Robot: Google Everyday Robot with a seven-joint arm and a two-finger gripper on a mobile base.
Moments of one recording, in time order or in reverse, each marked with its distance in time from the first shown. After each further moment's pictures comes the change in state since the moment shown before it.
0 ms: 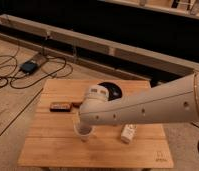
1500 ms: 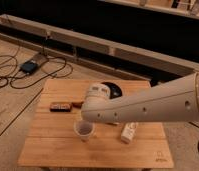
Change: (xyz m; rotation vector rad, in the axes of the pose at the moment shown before) arm -0.013 -0.041 -0.002 0.090 -0.003 0.036
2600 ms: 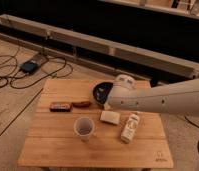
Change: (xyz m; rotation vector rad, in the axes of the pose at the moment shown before) arm 0.000 -0.142 0.042 0.161 0.025 0.156
